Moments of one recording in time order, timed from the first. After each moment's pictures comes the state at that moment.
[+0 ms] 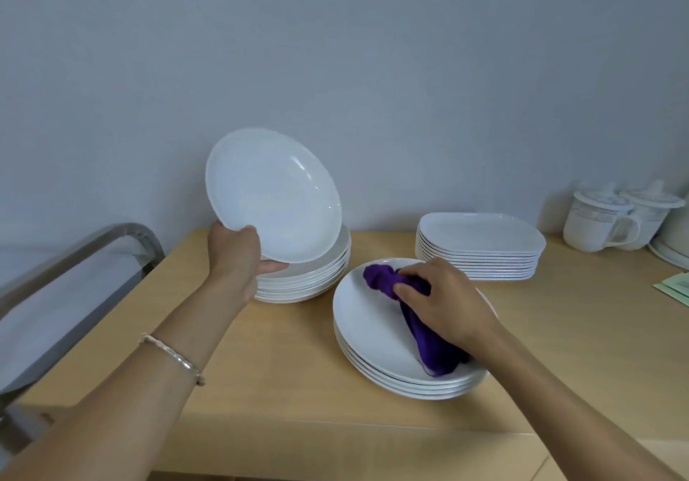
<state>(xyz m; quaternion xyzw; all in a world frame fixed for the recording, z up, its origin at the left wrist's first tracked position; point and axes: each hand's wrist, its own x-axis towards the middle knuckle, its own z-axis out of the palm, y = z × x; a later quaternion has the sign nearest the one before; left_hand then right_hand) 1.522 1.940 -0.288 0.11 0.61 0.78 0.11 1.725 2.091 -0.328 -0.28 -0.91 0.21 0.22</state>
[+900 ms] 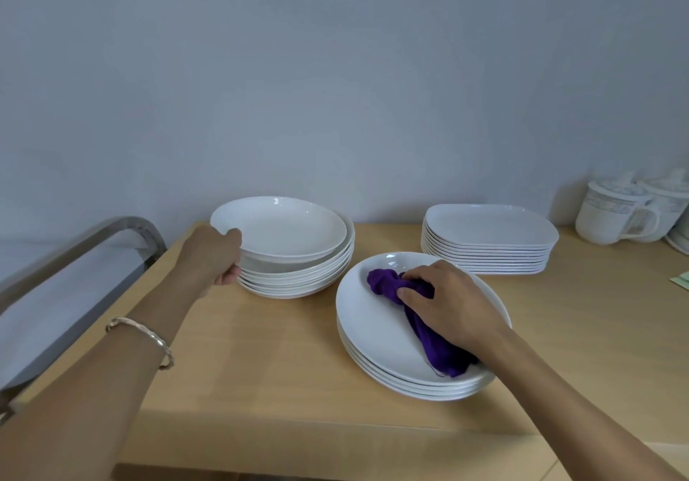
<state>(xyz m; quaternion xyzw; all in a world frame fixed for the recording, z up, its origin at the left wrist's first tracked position) 1.457 1.922 -0.310 0.12 0.83 0.53 0.11 1.717 2.104 -0.348 -0.29 -0.91 0.21 0.19</state>
